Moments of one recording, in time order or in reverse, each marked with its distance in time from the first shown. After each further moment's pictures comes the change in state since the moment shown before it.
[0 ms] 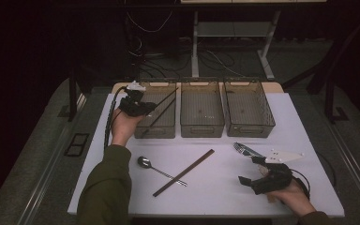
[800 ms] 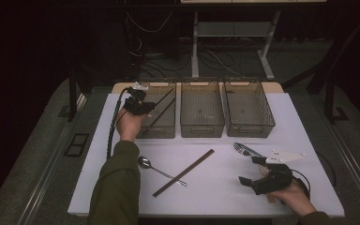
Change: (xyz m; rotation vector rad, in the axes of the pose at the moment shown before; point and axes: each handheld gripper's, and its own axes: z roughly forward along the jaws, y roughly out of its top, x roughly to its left) left arm 0.014 -0.007 0.032 0.026 0.099 -0.062; right arm 0.000 0.000 -0.002 -0.005 0.010 -0.003
